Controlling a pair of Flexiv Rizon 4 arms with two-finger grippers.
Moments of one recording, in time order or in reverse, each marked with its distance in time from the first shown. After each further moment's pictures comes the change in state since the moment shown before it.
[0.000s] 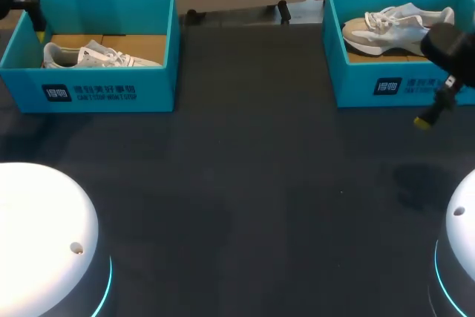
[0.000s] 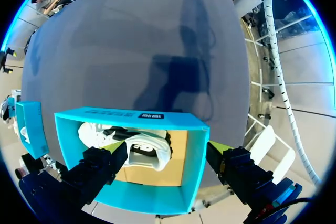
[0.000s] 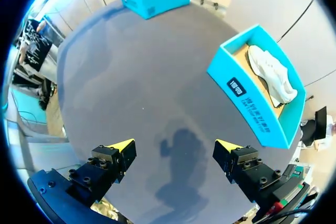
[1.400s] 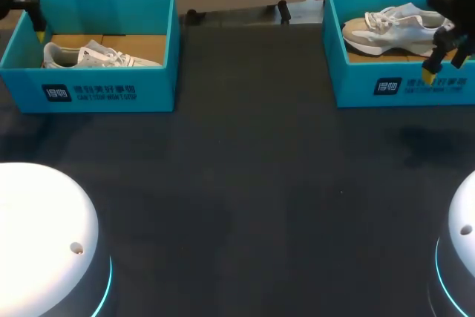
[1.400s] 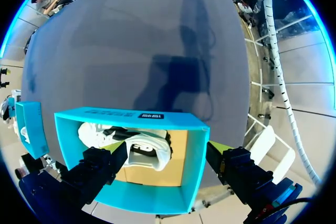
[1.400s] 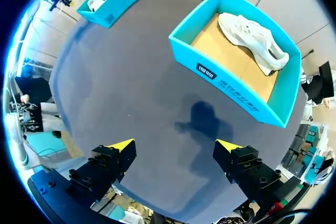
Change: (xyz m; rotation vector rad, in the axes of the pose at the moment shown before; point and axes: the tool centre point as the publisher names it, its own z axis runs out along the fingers) left arm 0.000 0.000 0.000 0.000 0.000 0.000; right arm -0.075 0.021 -0.017 0.178 0.076 0.294
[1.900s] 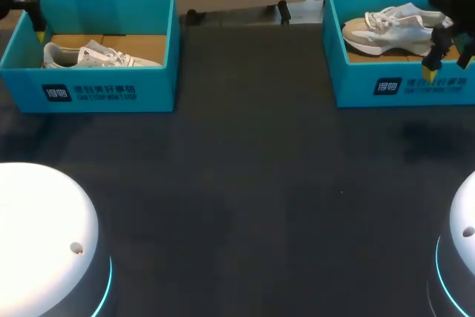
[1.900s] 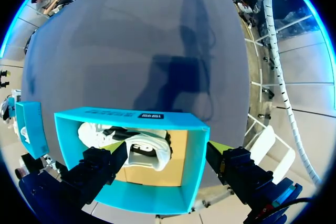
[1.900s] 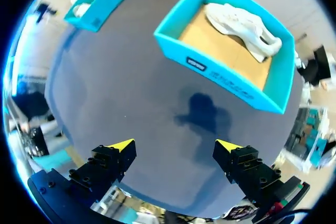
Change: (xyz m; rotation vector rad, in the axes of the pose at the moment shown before) left arm 0.000 0.000 0.000 0.000 0.000 0.000; right arm -0.010 0.000 -0.001 0.044 -0.018 0.153
